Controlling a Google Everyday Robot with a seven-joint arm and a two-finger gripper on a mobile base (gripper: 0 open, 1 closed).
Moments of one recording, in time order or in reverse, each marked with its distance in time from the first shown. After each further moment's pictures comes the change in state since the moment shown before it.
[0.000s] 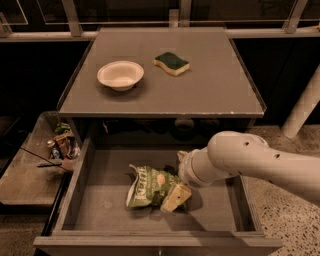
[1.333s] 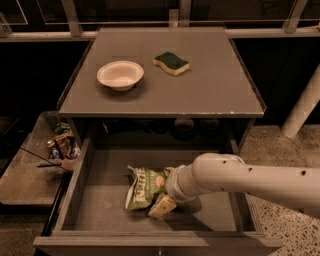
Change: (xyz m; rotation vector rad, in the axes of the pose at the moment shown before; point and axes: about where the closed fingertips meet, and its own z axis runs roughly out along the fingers) arm 0.004 0.024 0.071 -0.026 -0.048 0.001
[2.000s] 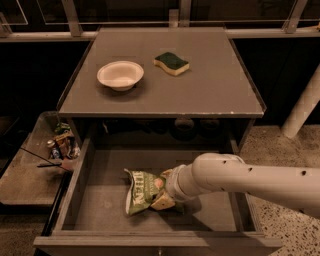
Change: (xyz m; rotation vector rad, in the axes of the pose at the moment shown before) arm 0.000 0.000 0.000 0.000 0.000 0.000
